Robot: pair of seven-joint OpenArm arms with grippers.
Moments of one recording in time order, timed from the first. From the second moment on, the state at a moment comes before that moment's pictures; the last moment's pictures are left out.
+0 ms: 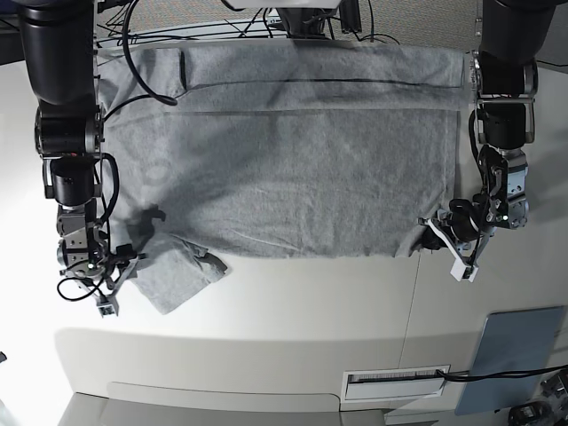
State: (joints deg) left arm -25.1 -20.9 -0.1 44.0 -25.4 -31.7 34.6; right arm 43.3 21.6 -8.0 26.0 0.1 17.3 -30.0
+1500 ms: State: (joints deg) left arm -13.1 -24.2 -4.3 64.9 -29.6 -30.1 32.5; right arm 17.7 28.7 -3.0 69.1 -2.7 8.4 -36.9
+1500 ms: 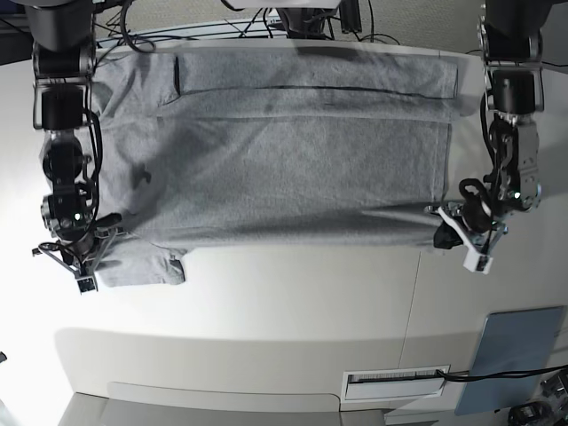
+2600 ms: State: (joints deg) left arm 13.3 -24.2 -18.7 81.2 -34.4 -37.3 34.6; right arm -24.7 26.5 16.4 111.1 -3.0 5.6 -45.8
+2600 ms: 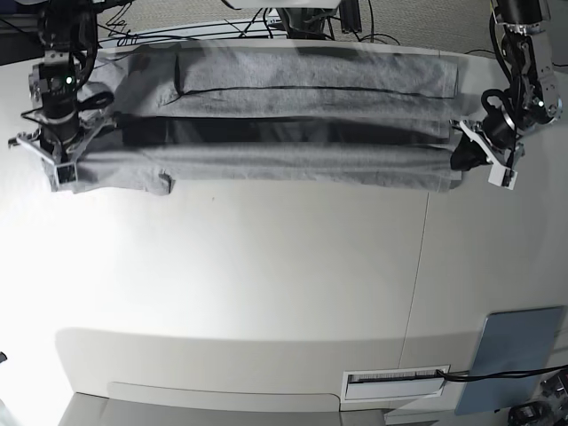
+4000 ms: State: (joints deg) left arm 17.1 -25.5 -18.7 82.5 -35.2 -36.4 37.9; right arm -33.3 22.4 16.4 111.1 -9.1 2.1 -51.8
